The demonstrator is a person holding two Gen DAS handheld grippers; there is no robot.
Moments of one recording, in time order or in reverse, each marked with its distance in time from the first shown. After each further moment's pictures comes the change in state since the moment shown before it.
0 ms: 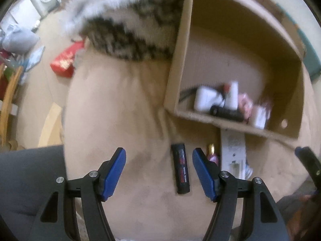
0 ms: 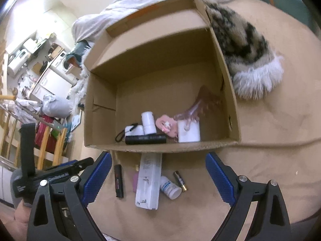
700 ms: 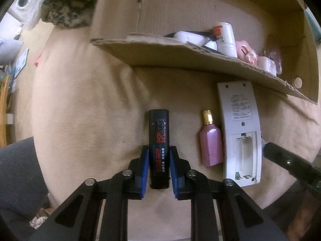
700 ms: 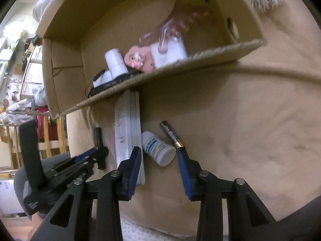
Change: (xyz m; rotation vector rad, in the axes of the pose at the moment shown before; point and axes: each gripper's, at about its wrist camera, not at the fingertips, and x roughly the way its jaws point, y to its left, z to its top) left arm 0.063 -0.034 -0.023 0.124 0.138 0.020; right arm 0.080 -0.032 -0.038 0.198 0.375 0.017
